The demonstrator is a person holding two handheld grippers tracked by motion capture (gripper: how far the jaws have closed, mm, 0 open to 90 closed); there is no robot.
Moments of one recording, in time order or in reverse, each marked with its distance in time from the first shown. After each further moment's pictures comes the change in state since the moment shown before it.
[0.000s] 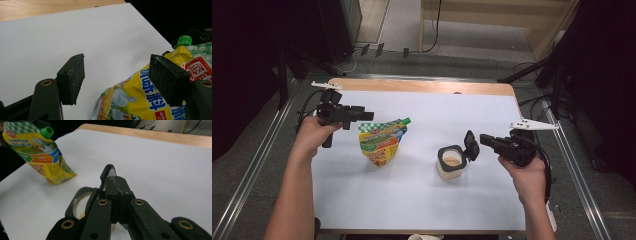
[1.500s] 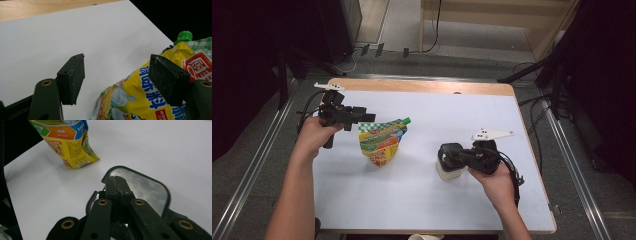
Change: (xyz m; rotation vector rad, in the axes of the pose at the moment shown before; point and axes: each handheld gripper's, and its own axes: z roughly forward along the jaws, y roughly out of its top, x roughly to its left) left arm -0.003 -0.001 0.004 0.012 -0.001 0.031; right arm 0.041 -0.023 0.064 0.103 0.124 -0.077
